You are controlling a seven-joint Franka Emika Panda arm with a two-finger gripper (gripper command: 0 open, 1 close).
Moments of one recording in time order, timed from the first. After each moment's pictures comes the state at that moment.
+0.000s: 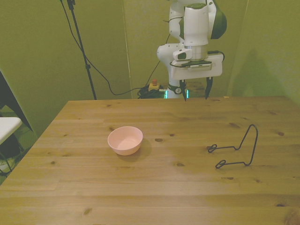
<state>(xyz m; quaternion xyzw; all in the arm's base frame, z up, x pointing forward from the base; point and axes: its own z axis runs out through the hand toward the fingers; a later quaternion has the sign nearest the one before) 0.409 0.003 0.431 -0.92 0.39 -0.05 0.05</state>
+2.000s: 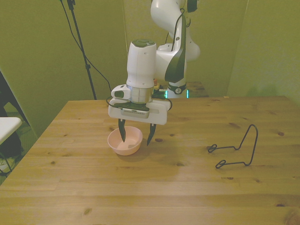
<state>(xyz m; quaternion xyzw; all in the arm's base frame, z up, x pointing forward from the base) 0.576 -0.218 0.367 -0.88 0.46 -0.12 -0.03</state>
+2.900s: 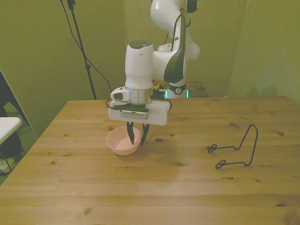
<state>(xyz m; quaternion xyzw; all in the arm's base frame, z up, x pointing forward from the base) 0.577 -0.219 0.362 -0.88 0.46 -0.11 -0.01</state>
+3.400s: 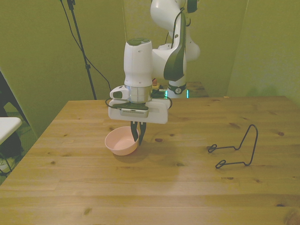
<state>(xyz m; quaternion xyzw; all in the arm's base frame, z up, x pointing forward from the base) 0.584 -0.213 0.377 -0.88 0.46 -0.11 0.02</state>
